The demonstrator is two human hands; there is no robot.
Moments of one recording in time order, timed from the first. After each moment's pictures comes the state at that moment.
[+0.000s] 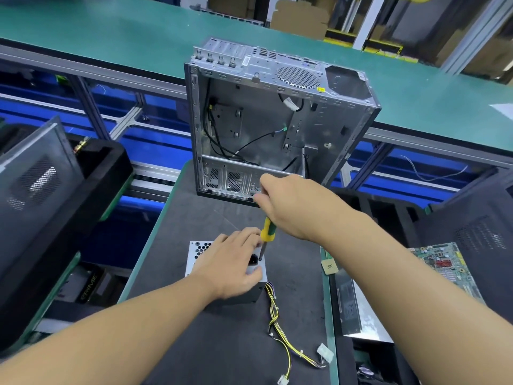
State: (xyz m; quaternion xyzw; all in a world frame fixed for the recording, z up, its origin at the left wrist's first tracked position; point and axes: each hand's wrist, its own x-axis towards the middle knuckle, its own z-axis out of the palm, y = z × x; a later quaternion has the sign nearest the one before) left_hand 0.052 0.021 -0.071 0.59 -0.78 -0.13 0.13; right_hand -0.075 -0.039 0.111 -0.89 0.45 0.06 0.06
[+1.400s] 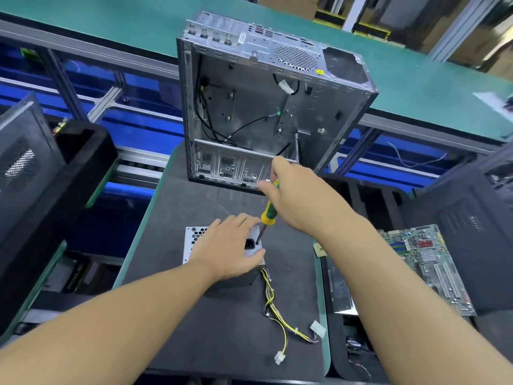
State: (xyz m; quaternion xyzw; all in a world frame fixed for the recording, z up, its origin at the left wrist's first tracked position) left_hand 0.051 0.015 -0.078 0.62 -0.76 -0.15 0.15; right_hand -0.075 -0.022 0.105 -0.83 0.55 0.00 0.12
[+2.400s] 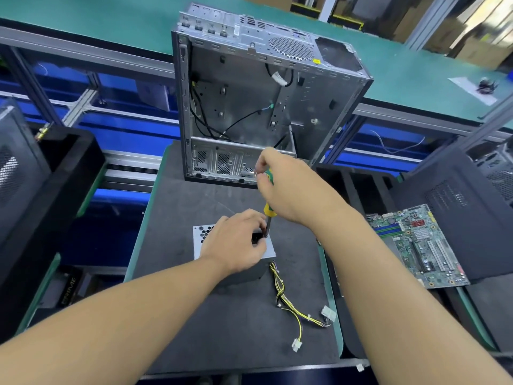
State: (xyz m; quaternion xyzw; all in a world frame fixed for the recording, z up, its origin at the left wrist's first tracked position) left_hand 0.058 0.015 -0.078 0.58 -0.74 -0.24 0.23; right_hand -0.048 -0.014 0.092 -0.81 0.56 -0.07 0.15
